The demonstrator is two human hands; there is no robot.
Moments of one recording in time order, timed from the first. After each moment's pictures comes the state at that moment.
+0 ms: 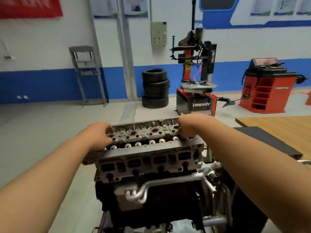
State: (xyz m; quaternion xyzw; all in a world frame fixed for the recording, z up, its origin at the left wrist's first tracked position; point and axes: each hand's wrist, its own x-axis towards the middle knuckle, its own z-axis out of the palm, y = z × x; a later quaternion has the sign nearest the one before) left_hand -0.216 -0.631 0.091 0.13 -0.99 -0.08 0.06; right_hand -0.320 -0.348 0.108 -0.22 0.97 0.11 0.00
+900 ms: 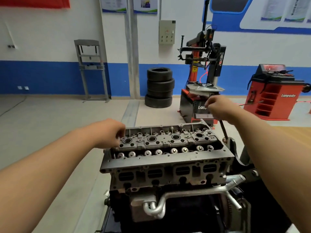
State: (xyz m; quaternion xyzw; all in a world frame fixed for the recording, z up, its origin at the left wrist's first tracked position) left_hand -0.234 -0.686 0.103 -0.02 -1.00 0.01 0.04; right_hand -0.377 -0.345 0.141 -0.12 0.93 -0.34 -0.09
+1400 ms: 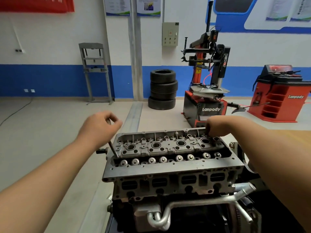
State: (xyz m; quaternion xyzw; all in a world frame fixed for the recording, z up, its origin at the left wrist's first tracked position) left_hand -0.237 -0.700 0.102 0.11 -0.90 -0.27 0.31; right_hand -0.406 -0.359 0.114 -0.17 0.98 0.07 0.06
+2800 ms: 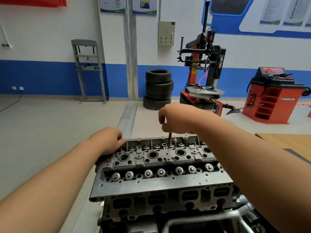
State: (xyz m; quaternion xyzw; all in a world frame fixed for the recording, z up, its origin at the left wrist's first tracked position) left_hand -0.319 -0.711 0.071 0.06 -1.00 -0.01 0.05; right_hand -0.351 -0.476 0.162 -0.35 0.93 0.03 -0.09
